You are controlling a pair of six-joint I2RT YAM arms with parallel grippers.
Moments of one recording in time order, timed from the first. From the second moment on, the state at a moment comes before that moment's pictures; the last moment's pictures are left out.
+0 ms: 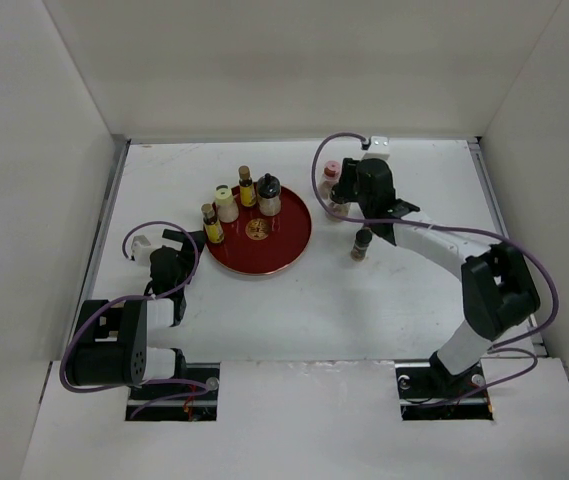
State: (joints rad) left arm -0.01 1.34 0.18 0.76 -0.12 -1.15; right arm 0.49 1.64 1.12 0.17 0.37 0.31
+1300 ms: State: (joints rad) left arm -0.01 1.36 0.19 0.77 -0.10 -1.15; right arm 0.66 1.53 1.19 0.13 0.45 0.23
